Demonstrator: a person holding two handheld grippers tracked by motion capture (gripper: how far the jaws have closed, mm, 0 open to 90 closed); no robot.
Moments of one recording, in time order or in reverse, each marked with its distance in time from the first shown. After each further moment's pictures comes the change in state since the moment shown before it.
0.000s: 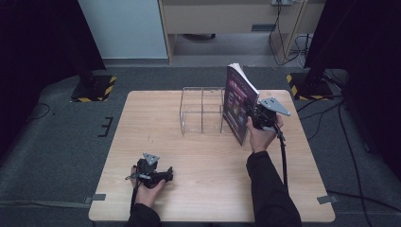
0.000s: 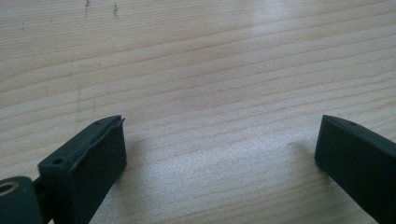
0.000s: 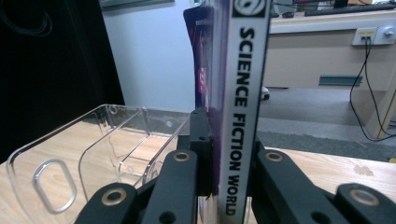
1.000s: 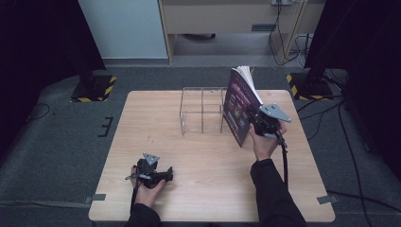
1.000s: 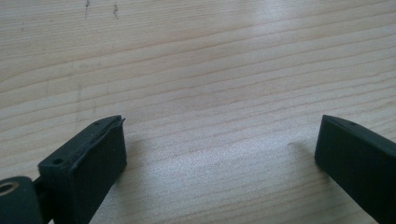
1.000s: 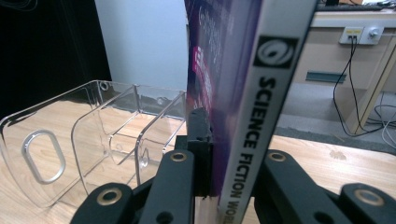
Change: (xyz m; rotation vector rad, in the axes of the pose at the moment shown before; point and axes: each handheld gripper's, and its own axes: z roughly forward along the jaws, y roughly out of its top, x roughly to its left) left arm 0.000 0.000 0.000 0.000 0.000 0.000; right arm 0.001 -0.010 -0.018 0.044 -0.036 -0.070
